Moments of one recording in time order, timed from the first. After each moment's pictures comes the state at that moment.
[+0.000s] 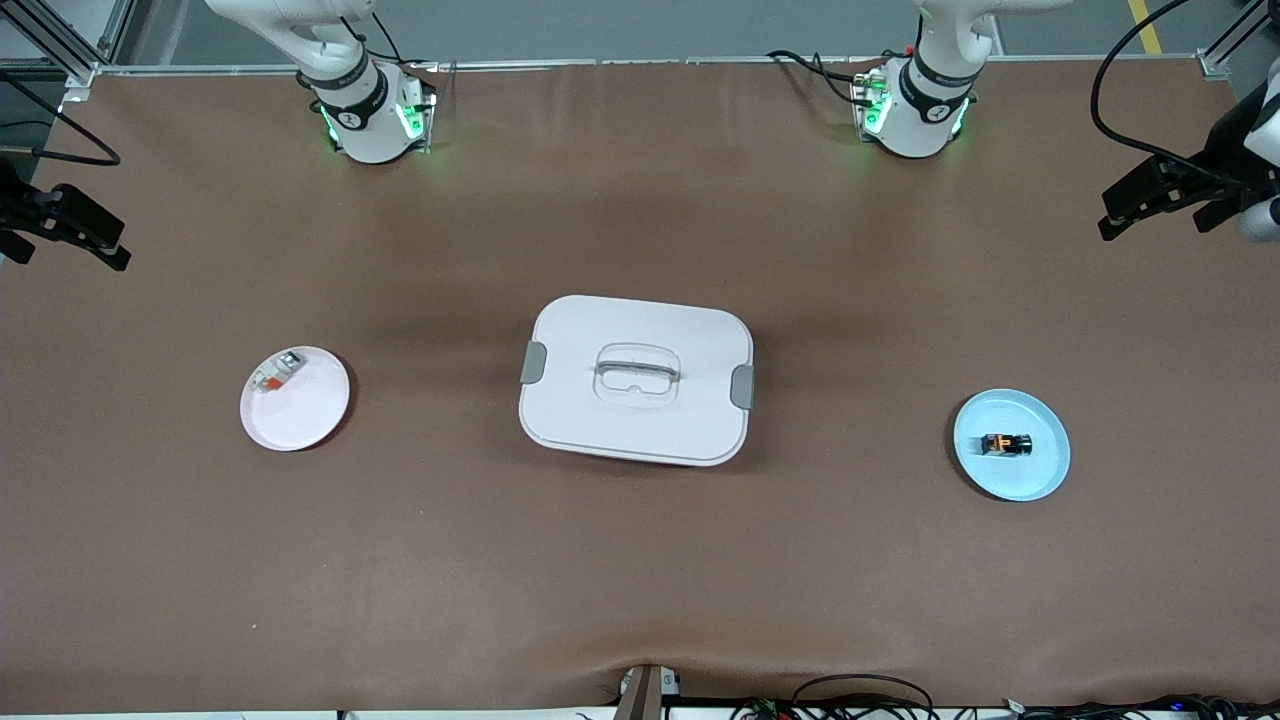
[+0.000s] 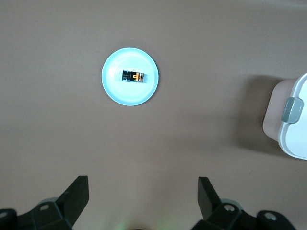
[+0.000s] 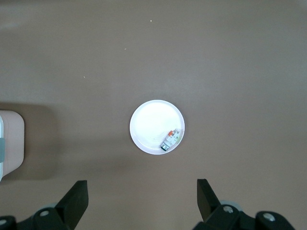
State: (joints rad) left arm -0.03 -0.06 -0.04 -1.54 0.01 1.49 -0.14; right arm -0.03 -0.07 0.01 -1.58 -0.05 1.60 0.05
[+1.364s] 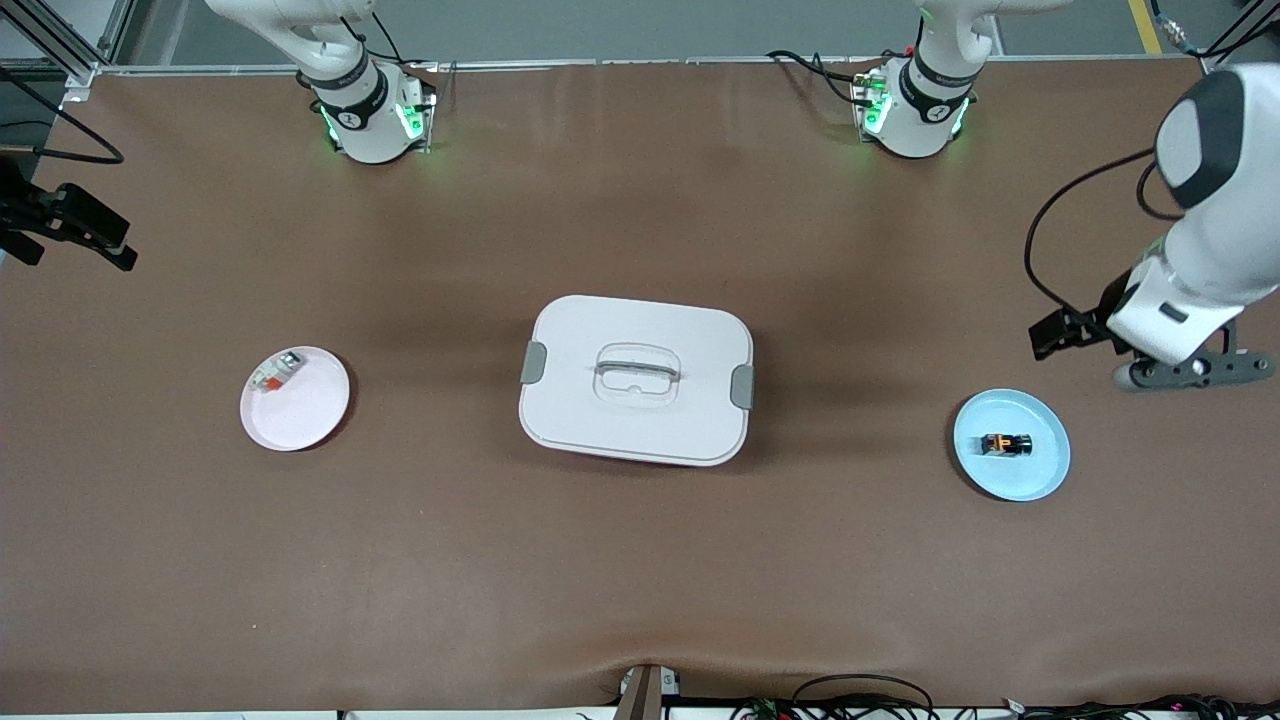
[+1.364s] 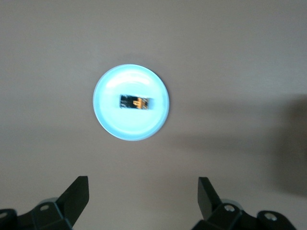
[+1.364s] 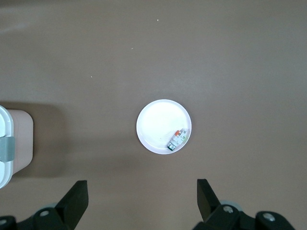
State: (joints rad) left arm -0.01 0.13 -0.04 -1.78 0.11 1.92 -0.11; right arm -0.03 -0.07 0.01 -1.58 -0.02 1.60 0.05
